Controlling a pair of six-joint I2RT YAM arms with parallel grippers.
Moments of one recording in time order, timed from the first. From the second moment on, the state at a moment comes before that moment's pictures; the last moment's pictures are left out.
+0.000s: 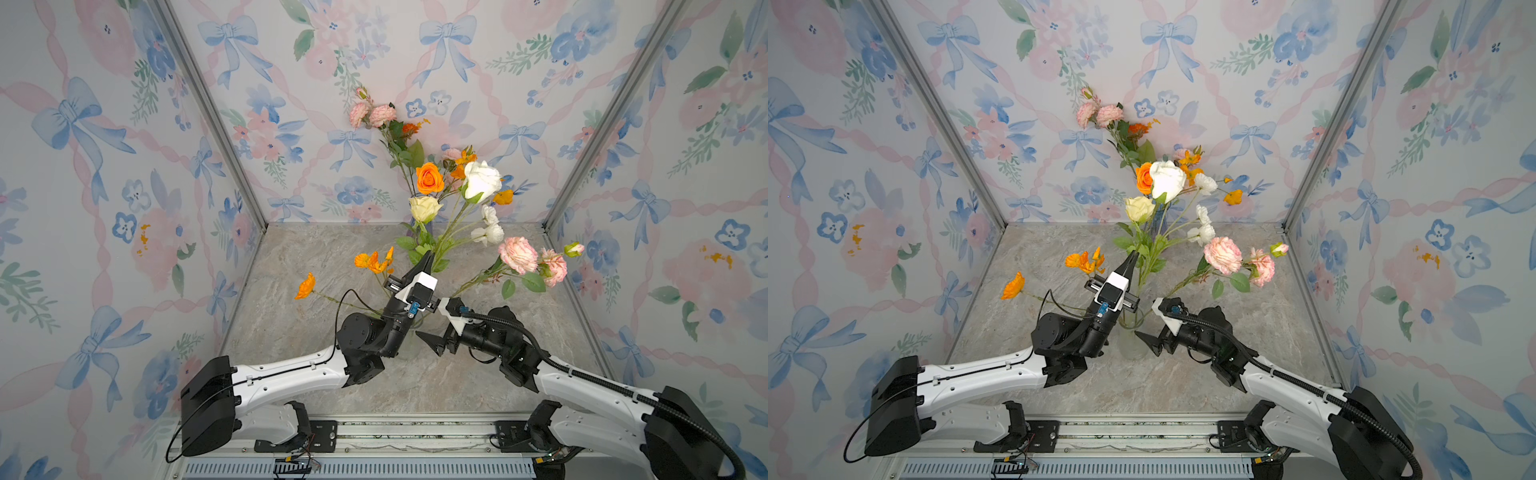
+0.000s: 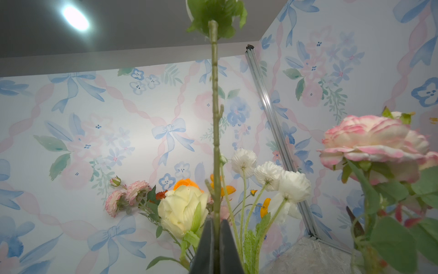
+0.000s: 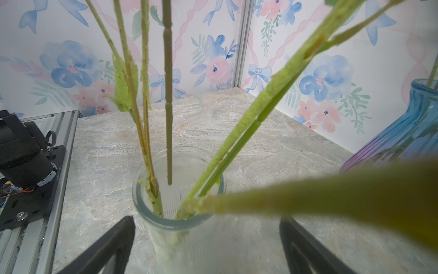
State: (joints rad) left arm -1.14 1.26 0.82 1.07 -0.51 0.68; right arm 0.74 1.07 0.44 0.46 -0.32 -0.11
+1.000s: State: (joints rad) left arm -1.21 1.20 0.54 1.23 -0.57 0.50; right arm 0.74 1.08 0.44 0.46 -0.32 -0.11
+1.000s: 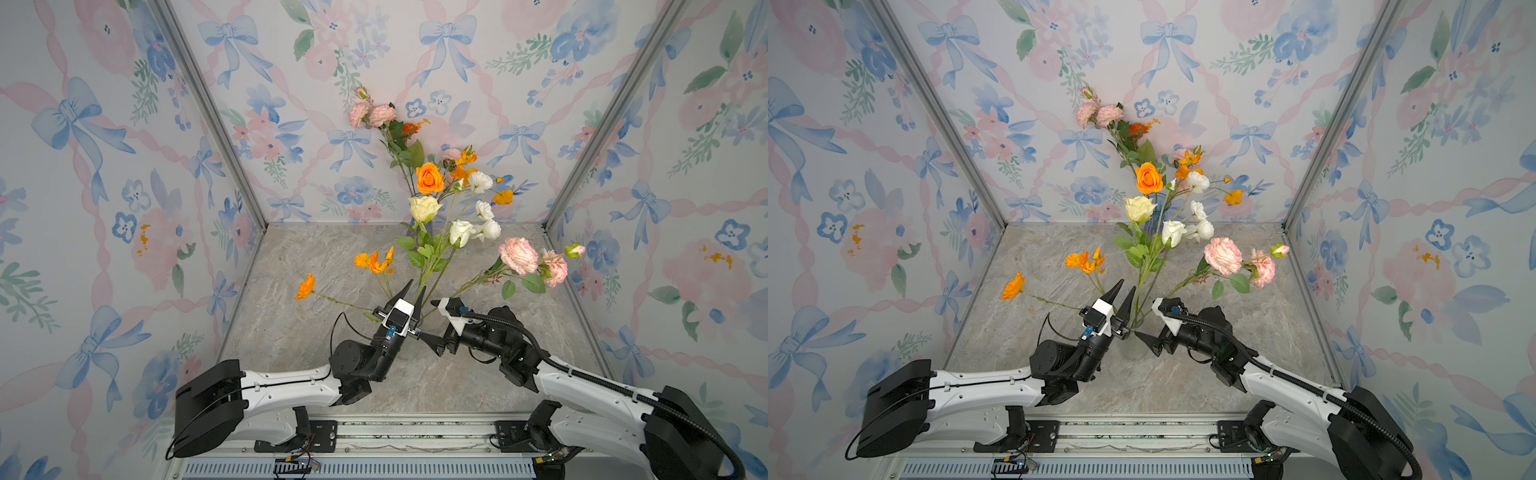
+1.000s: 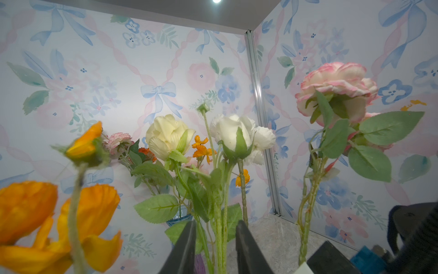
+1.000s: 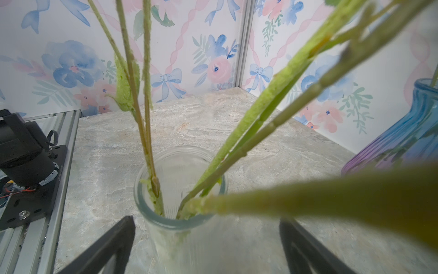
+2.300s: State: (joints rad) left arm -1.29 0.83 0.25 0.48 -0.54 0.09; right arm 0.72 0.85 0.40 0.26 -0.33 -0.10
